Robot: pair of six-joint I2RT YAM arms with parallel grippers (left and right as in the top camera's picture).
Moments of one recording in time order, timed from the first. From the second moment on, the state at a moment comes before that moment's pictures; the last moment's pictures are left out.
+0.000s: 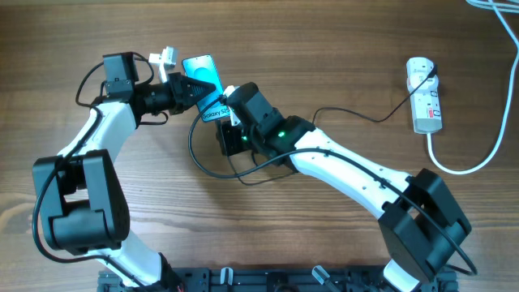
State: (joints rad) left arm 0.11 1.84 1.12 -0.21 1.18 -0.40; right arm 0.79 1.82 1.28 -0.30 -0.23 0.51
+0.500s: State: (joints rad) left arm 0.10 1.84 1.12 -0.23 1.18 -0.40; right arm 0.77 1.81 1.28 -0.24 -0.24 0.49
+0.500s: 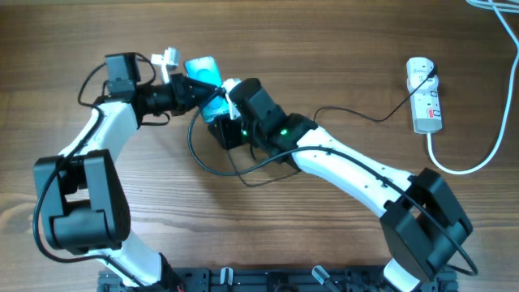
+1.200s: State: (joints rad) left arm -0.10 1.84 1.11 -0.29 0.78 -0.50; right arm 0.49 1.66 1.30 -0.67 -0.17 0.46
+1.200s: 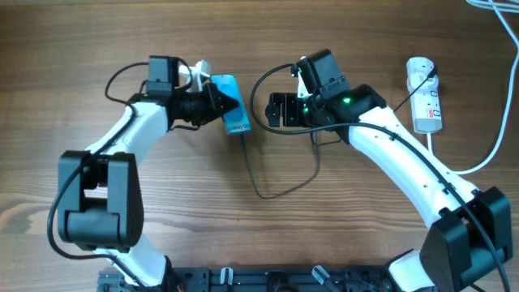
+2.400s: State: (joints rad) left arm -0.36 1.85 1.10 -0.45 0.27 -0.70; right arm 0.49 1.66 1.30 -0.67 -0.16 0.46
